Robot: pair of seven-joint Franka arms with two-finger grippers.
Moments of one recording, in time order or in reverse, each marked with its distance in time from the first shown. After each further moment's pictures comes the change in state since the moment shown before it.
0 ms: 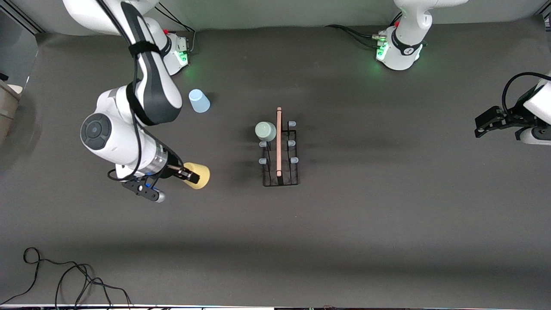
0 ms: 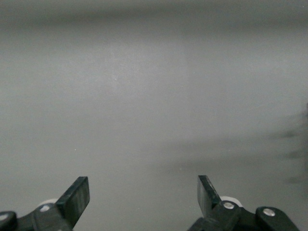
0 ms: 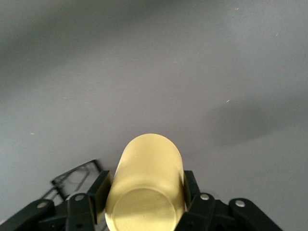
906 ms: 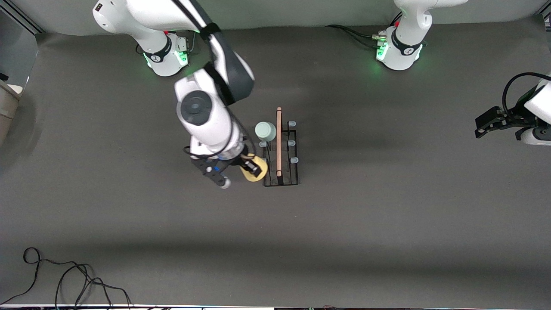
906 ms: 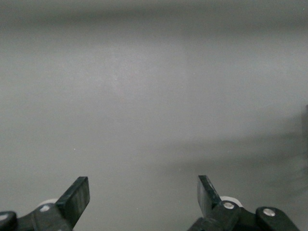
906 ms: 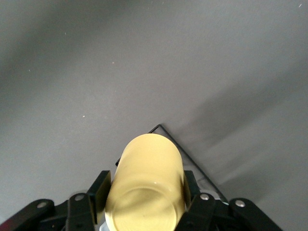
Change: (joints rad) left arm -0.001 0.004 -0.002 0.003 0.000 -0.002 -0.021; right arm 0.211 0.213 0.011 0.245 0.000 0.011 0.520
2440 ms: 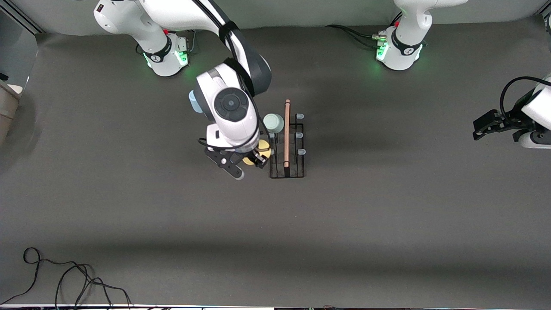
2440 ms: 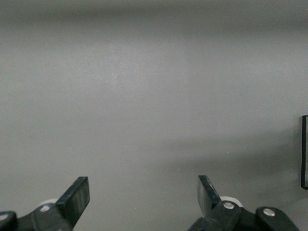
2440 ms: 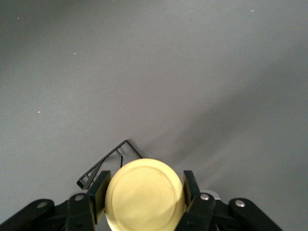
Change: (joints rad) left arm 0.000 0.013 0.000 0.004 0.000 0.000 -0.009; right arm 0.047 -0.002 -0.021 0.051 -0.112 -0.193 0.083
